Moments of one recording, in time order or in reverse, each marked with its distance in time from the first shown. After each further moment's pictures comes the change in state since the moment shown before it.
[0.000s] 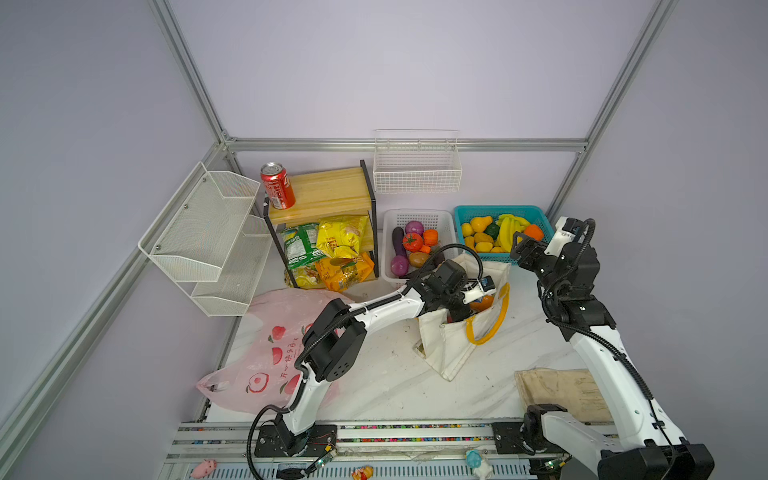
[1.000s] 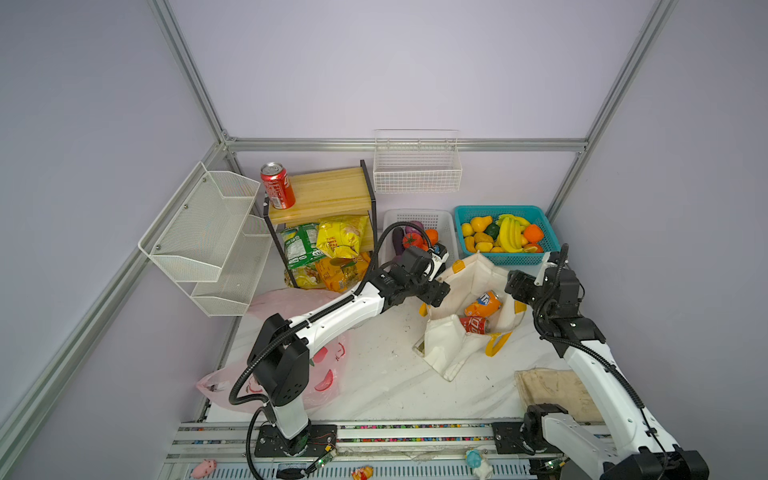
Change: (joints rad) left arm 0.107 -0.282 -0.205 -0.176 -0.288 -0.502; right arm 0.000 -0.078 -0.251 -0.183 0.076 -0.017
